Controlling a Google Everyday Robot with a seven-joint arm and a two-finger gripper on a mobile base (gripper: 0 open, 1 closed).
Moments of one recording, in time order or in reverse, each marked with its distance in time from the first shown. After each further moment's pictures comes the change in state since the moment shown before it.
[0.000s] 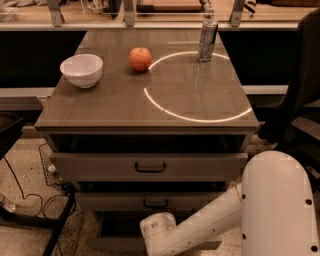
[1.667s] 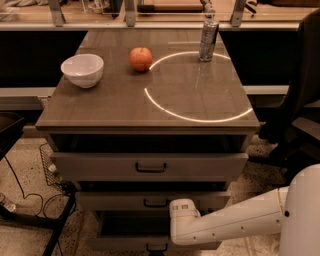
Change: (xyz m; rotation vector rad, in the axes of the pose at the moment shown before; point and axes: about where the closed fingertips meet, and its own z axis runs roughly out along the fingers) arm 0.101 -0.007 -0.005 -0.157 0.085 0.103
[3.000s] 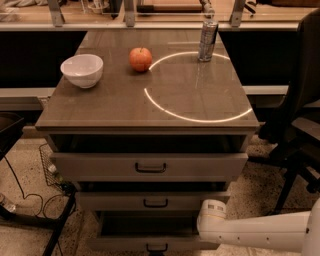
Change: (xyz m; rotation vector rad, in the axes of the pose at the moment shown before) arm 0.045 0.000 0.067 -0.073 -0.152 0.116
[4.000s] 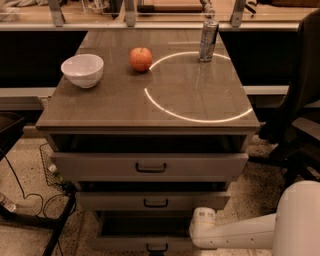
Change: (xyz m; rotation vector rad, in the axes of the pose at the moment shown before) arm -0.023 0.031 0.063 -0.036 -0.031 -0.148
